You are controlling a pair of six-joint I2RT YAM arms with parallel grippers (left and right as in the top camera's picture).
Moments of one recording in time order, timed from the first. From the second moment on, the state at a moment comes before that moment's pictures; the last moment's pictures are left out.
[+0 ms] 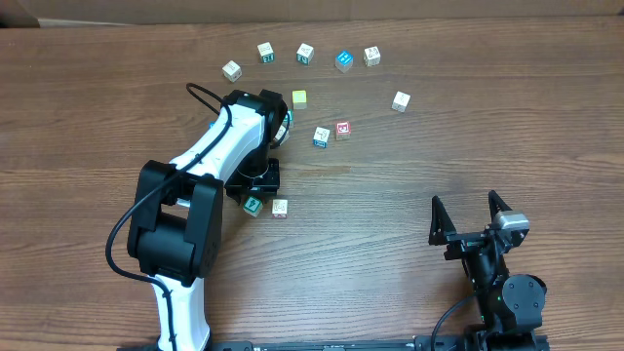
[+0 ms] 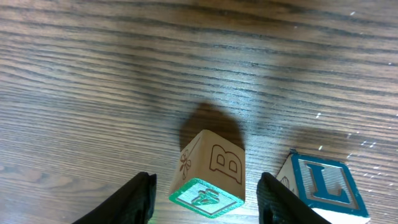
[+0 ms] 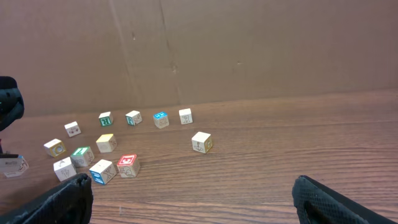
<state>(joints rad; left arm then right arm) -0.33 2.09 1.52 -1.28 -0.07 -0.41 0.07 0.01 0.02 -0.03 -0.07 0.14</state>
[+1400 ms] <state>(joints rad) -0.30 2.09 1.52 -1.33 -0.03 -0.37 0.07 0.01 0.02 -0.03 -0.07 0.14</state>
